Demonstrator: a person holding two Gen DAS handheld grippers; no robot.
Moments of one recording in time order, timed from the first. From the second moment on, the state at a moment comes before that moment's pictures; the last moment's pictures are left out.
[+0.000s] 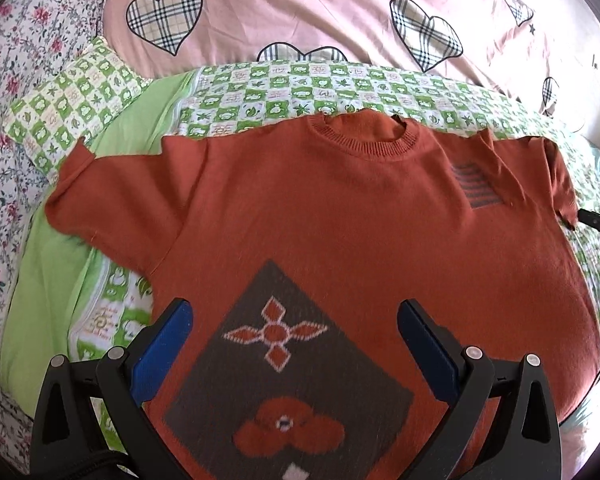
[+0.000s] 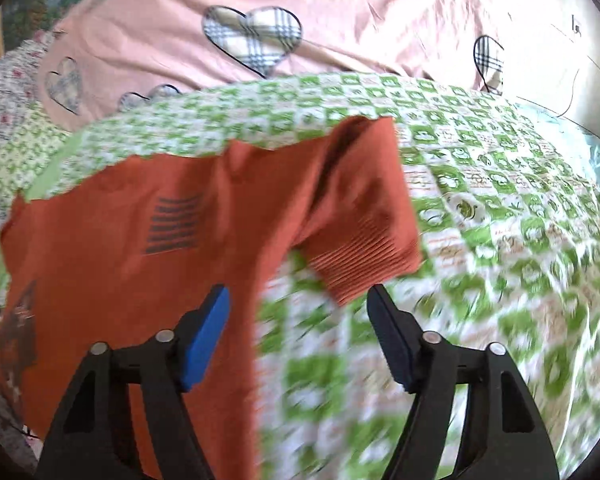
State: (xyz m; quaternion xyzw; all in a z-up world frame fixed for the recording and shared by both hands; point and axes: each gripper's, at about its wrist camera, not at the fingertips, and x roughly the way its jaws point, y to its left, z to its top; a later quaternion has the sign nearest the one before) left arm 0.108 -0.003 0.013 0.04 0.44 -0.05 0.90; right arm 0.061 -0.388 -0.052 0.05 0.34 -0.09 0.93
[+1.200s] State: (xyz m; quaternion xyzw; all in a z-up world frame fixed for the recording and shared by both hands) left arm 0.115 0.067 0.000 -0.04 0.45 -0.06 0.89; right arm 0.198 -0.103 -0.054 0.14 0.38 0.31 0.86
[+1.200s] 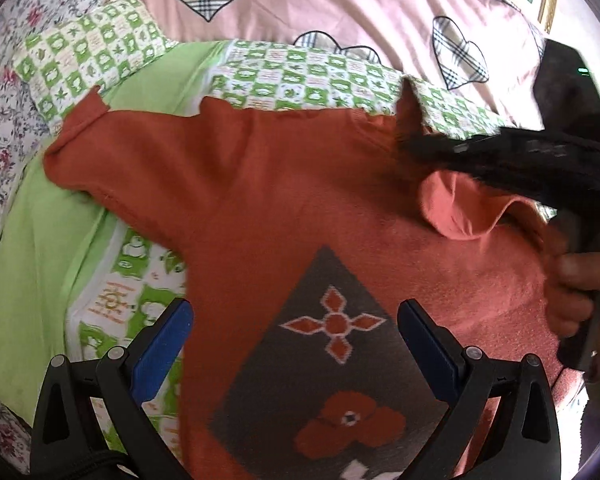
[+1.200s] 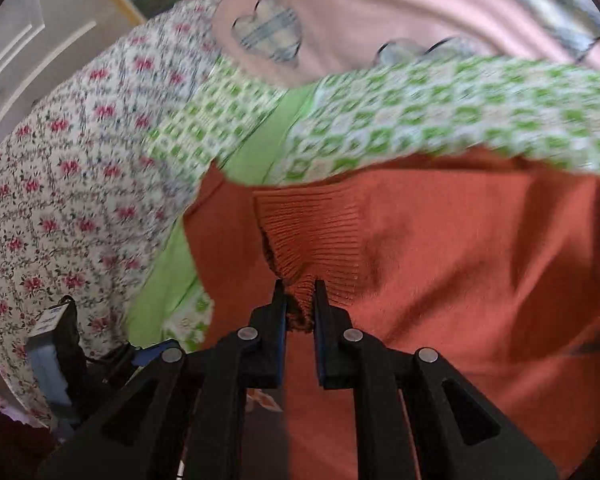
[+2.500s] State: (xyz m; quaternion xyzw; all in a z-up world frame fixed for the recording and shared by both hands) left arm 0.206 0.116 -0.047 -0.15 0.46 -0.10 0.87; right arm 0.137 -0.308 -0.041 0.23 0.33 0.07 0.91
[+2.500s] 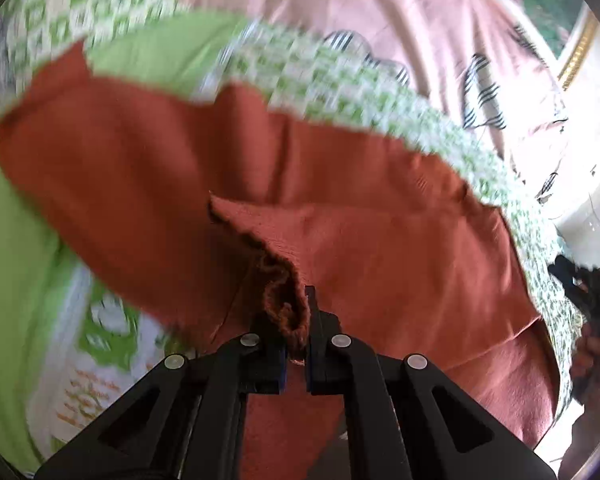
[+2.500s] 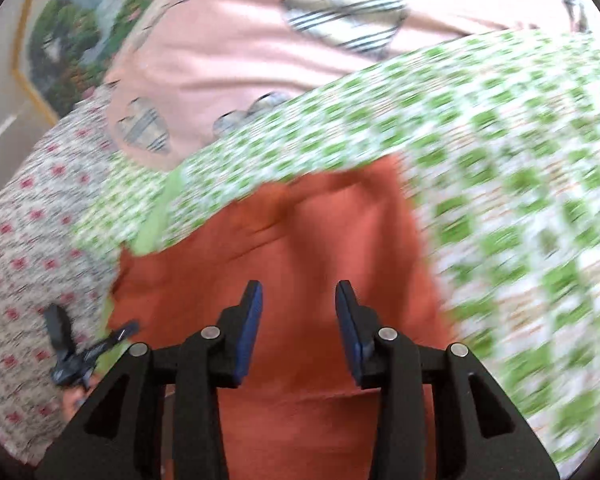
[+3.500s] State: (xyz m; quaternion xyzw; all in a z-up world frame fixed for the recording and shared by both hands) left arm 0.243 0.061 -0.048 -0.12 0.45 -0.14 0.87; right arm 0.210 -0.380 -0.070 0.17 0.36 -0.06 0.92
